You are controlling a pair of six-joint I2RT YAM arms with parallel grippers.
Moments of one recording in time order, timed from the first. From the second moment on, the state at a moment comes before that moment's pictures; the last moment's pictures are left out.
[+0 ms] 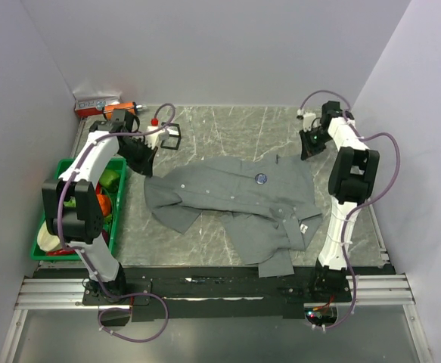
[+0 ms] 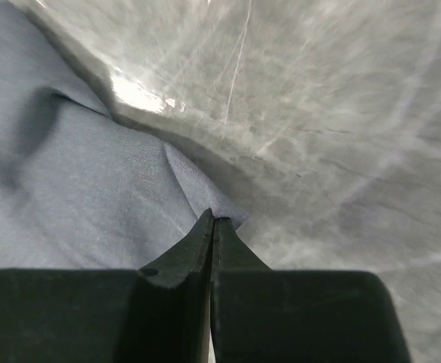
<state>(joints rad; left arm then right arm) -0.08 1.75 1.48 -1.01 0.44 0.58 -0.14 2.30 1.96 -0.94 -0.36 -0.51</state>
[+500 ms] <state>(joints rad) -0.08 1.69 1.83 -0.98 0.52 0.54 -0.16 1.81 2.13 -0.74 -0.38 -0.37</state>
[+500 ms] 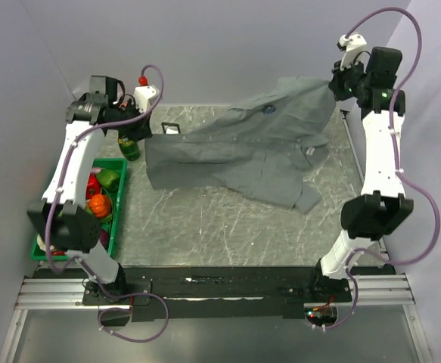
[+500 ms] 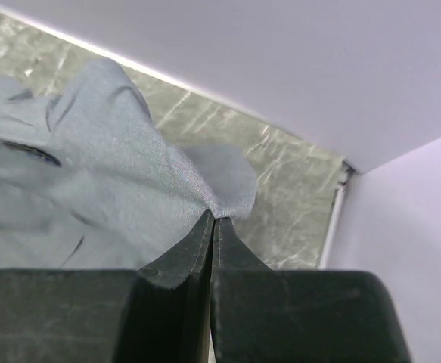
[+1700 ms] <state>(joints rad) -0.15 2.01 1.53 -0.70 0.37 0.34 -0.15 1.52 1.29 -0.88 -0.37 -0.59</state>
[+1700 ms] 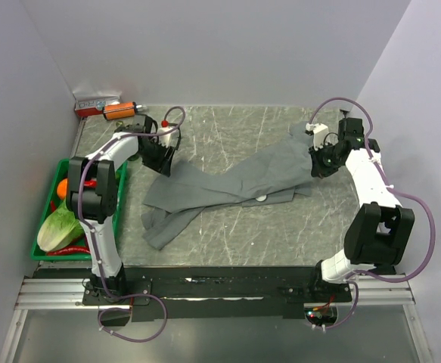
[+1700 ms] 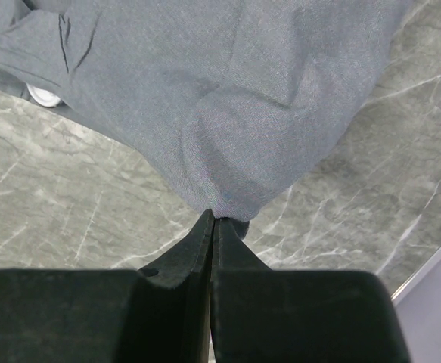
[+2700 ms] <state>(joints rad) -0.14 2.05 1.50 -0.74 0.27 0.28 -0.14 1.55 1.31 -0.87 -0.38 -0.55</state>
